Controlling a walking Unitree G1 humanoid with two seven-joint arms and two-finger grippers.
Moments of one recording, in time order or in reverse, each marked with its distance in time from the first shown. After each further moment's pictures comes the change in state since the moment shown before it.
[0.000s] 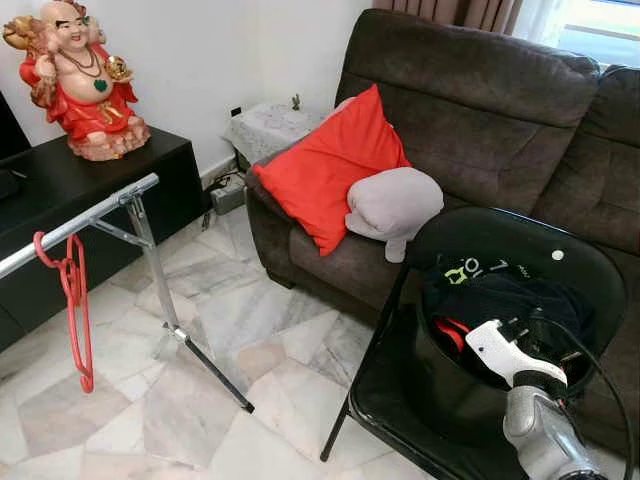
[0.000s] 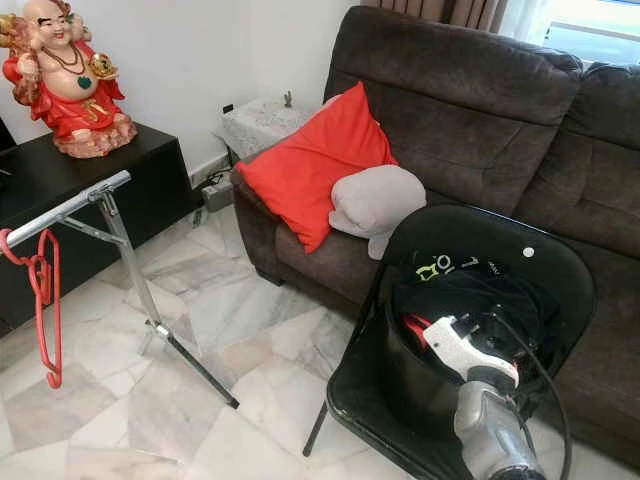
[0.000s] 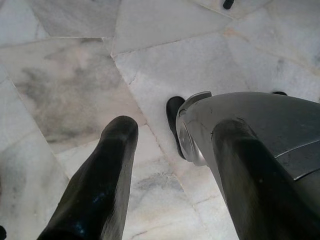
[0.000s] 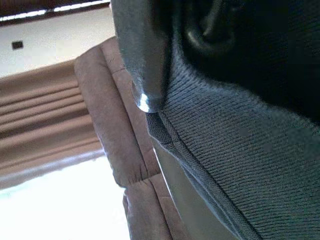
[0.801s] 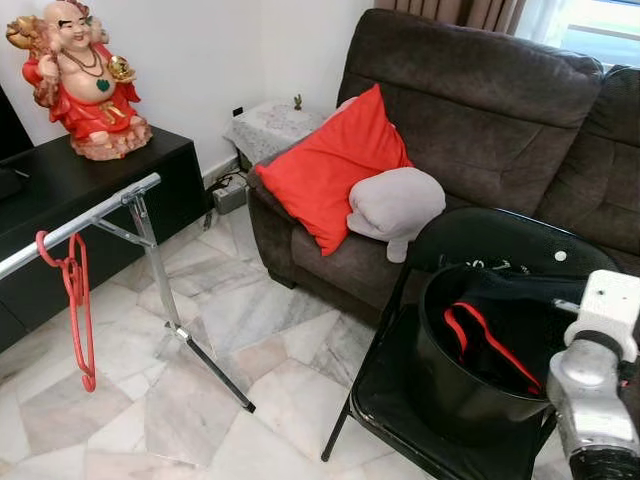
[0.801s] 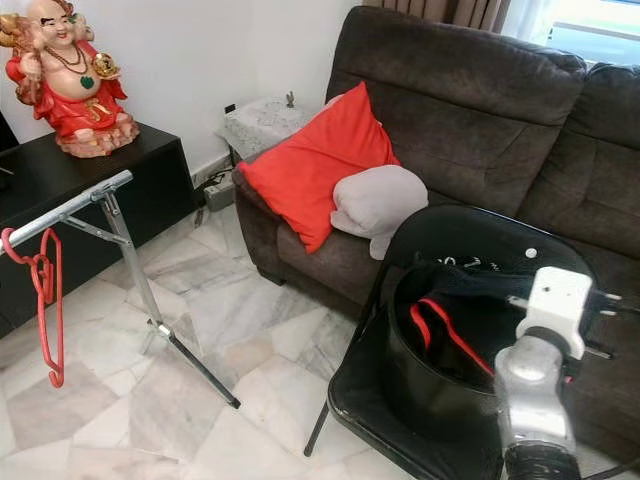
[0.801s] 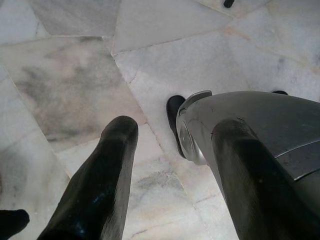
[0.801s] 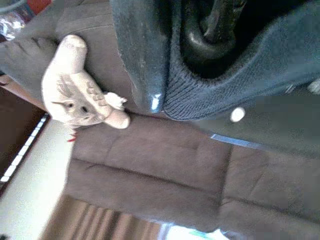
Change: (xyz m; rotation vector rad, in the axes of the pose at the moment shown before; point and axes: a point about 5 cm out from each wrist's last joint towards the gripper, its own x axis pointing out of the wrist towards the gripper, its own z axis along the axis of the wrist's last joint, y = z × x) left arm 0.001 -0.001 0.003 0.005 -0.005 -0.002; right arm 0.031 -0.082 -0.008 0.869 0.261 -0.308
